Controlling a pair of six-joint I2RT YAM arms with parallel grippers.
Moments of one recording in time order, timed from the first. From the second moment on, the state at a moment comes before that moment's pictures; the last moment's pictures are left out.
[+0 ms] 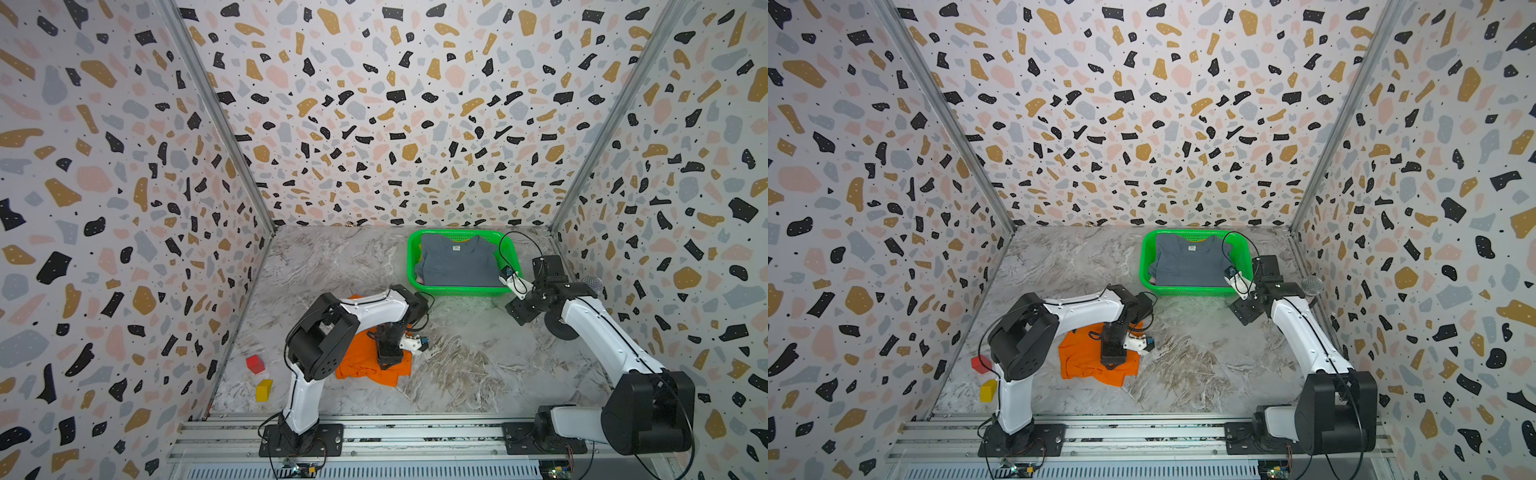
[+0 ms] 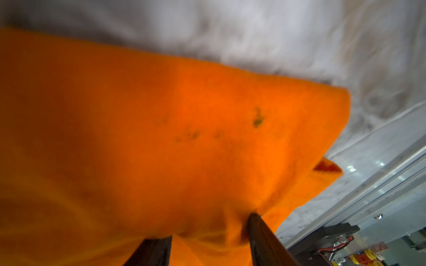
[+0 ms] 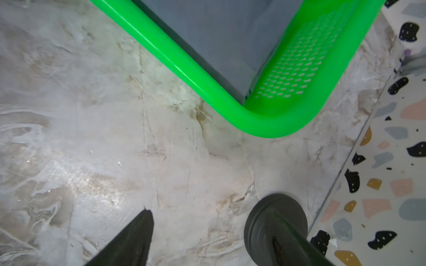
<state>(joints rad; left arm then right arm) -0.85 2.01 1.38 -1.24 -0.01 0.66 0.06 1.31 1.00 -0.75 -0.03 -0.62</state>
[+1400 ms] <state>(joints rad) -0.88 2.11 1.58 -1.09 -0.05 1.12 0.01 1.32 1.00 -0.76 -0.09 -0.60</state>
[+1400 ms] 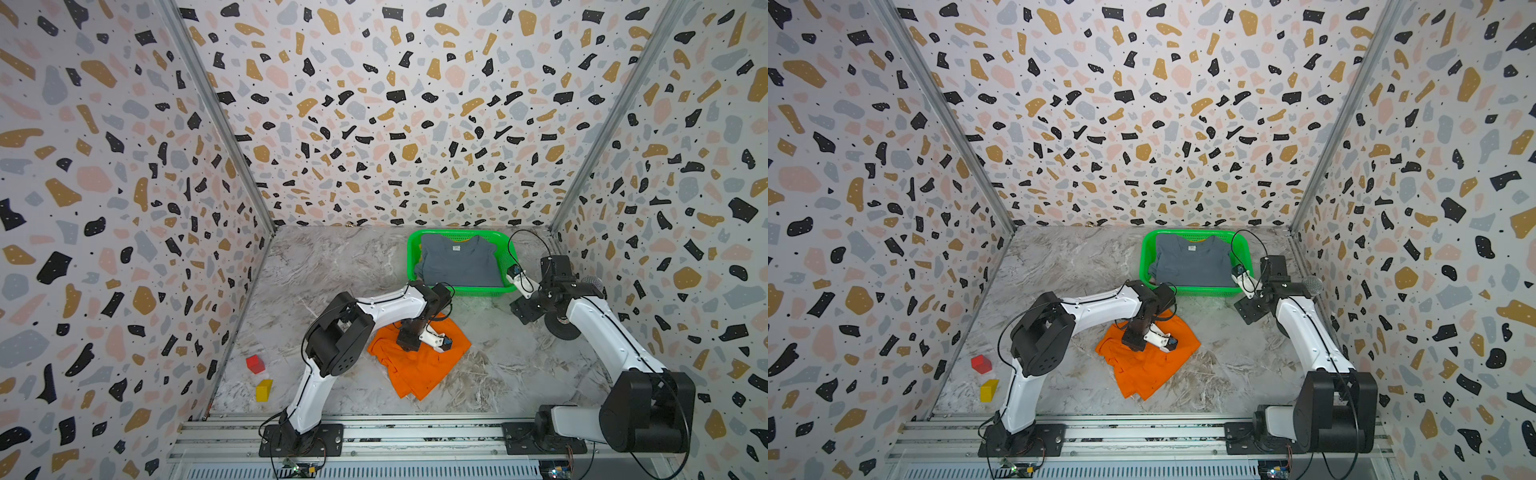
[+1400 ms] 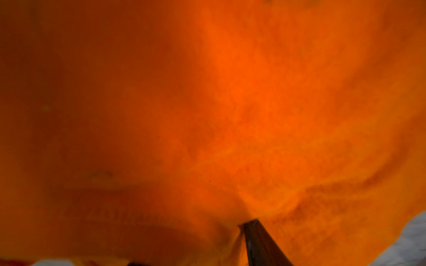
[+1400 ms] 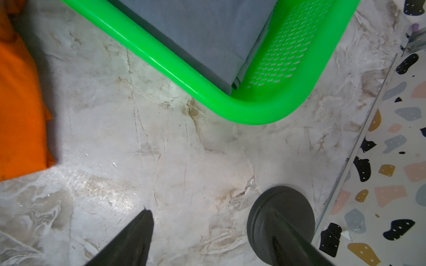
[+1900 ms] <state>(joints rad) -0.72 1.78 1.47 -0.90 0.20 1.11 0.03 1.31 1.00 -0.78 -0.32 -0.58</state>
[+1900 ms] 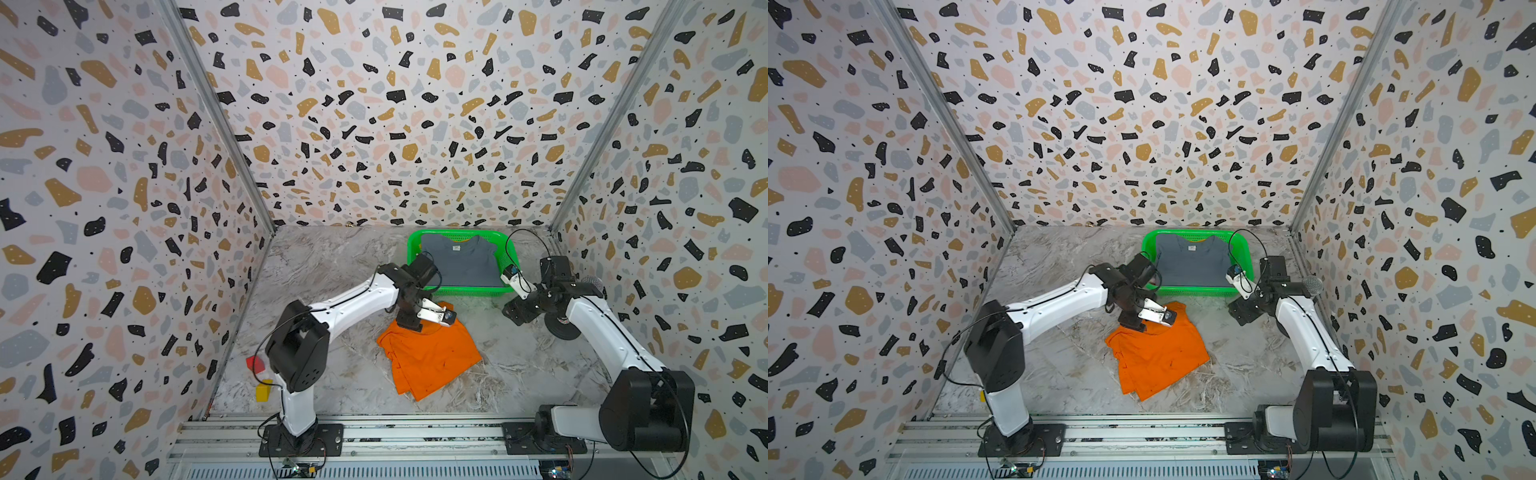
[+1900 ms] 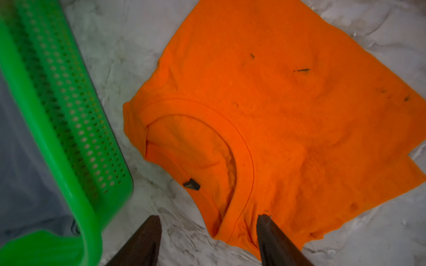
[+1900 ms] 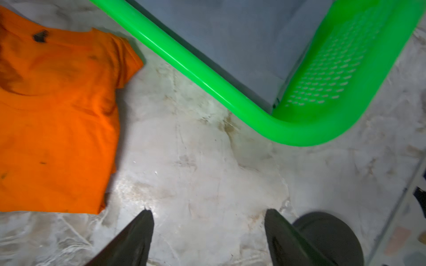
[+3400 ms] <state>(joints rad) -0.51 1.88 1.16 -0.84 0.44 0.23 0.50 1.92 1.27 -0.71 -0.37 -0.49</state>
